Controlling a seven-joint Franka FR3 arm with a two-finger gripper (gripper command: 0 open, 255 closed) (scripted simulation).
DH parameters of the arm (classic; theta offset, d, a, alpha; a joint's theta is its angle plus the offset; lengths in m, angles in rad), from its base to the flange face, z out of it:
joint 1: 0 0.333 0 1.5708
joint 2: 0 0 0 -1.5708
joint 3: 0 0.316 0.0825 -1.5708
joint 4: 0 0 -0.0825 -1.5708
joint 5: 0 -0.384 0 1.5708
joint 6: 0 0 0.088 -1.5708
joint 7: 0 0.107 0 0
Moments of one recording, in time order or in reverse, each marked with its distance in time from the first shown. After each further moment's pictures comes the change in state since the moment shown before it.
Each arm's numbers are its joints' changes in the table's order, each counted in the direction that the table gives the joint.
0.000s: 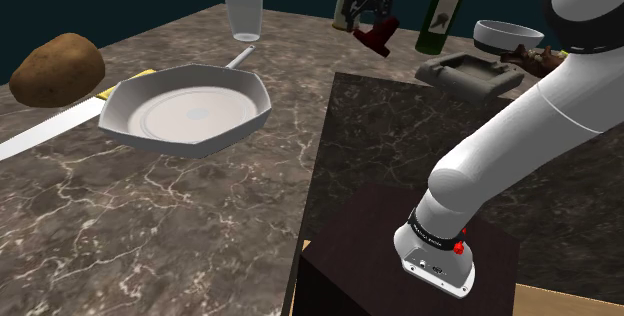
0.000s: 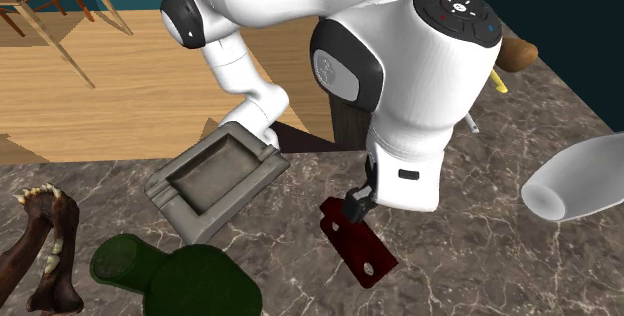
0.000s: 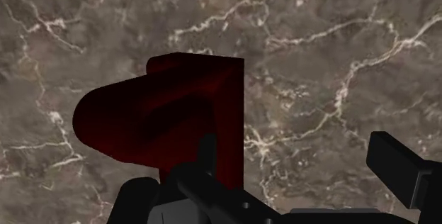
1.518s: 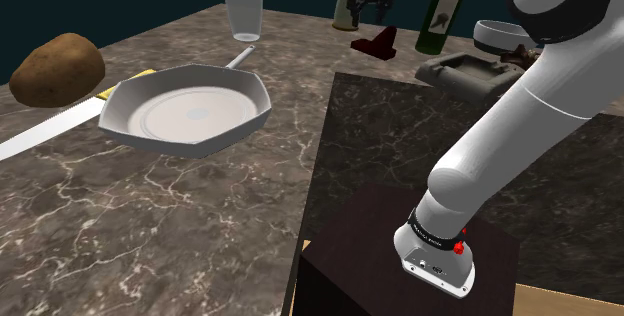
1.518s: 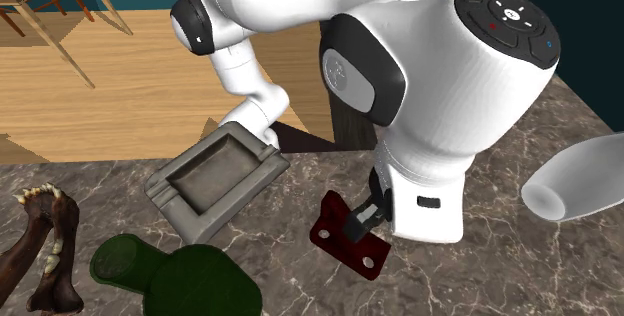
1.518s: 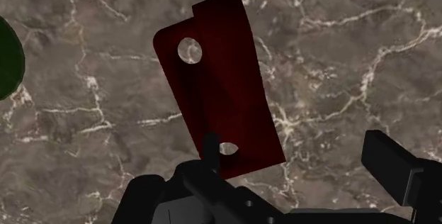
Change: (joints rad) arm -0.011 -0.124 -0.041 -0.180 0.001 0.118 -0.129
